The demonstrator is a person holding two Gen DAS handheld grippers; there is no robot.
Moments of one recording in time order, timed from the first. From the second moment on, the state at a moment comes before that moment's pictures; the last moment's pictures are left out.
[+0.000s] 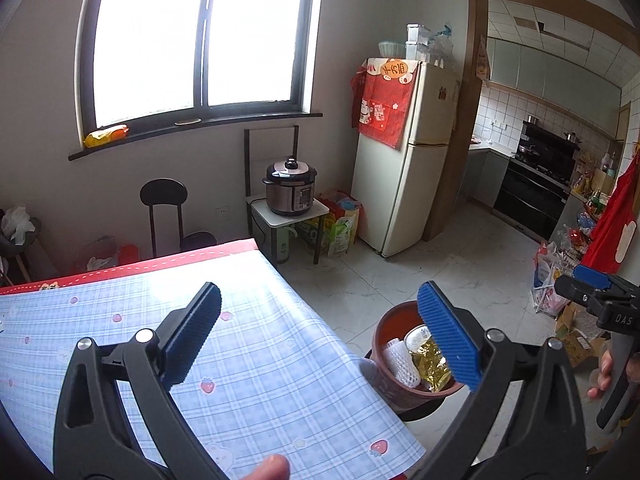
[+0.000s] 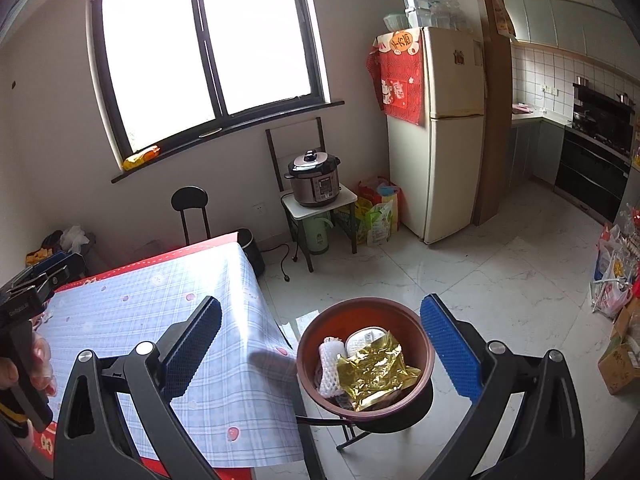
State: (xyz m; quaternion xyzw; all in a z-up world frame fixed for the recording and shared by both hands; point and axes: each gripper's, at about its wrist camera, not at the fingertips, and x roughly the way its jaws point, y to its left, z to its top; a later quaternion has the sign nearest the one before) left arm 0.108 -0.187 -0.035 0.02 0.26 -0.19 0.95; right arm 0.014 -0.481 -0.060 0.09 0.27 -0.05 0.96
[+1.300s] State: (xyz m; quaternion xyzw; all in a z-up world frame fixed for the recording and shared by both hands) left arm 0.064 -0.063 -0.015 0.03 0.24 -0.13 0.96; right arm 0.000 -0.375 -0.041 0.06 0.27 -0.06 0.96
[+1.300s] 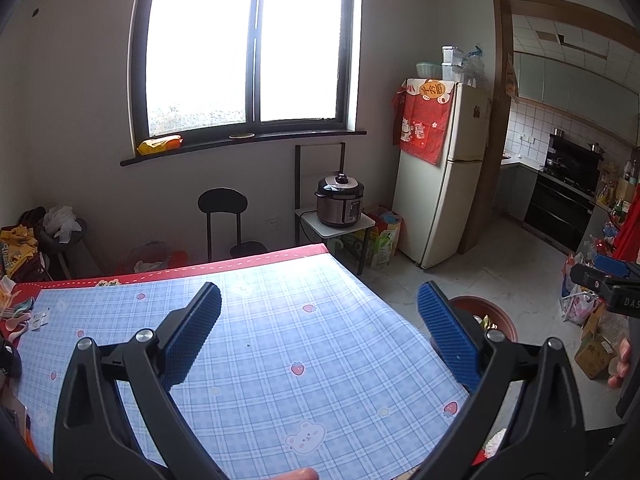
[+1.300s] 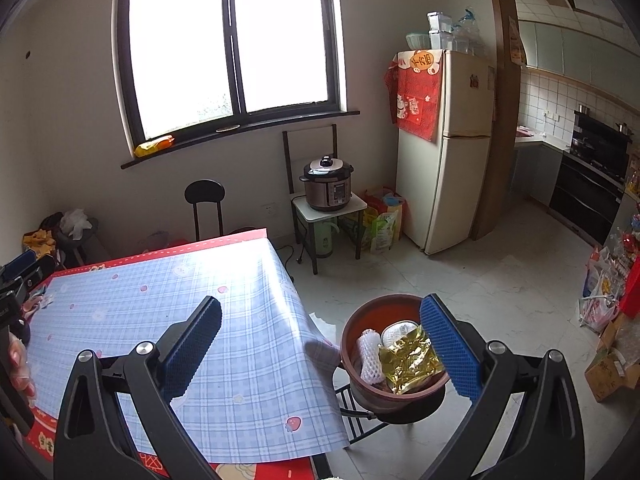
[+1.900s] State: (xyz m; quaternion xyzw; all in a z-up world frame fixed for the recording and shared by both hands) left arm 0.061 -0.074 -0.015 0.03 0.24 -0.14 0.96; right arm 0.002 -0.380 -0.042 0.05 0.28 -0.07 0.96
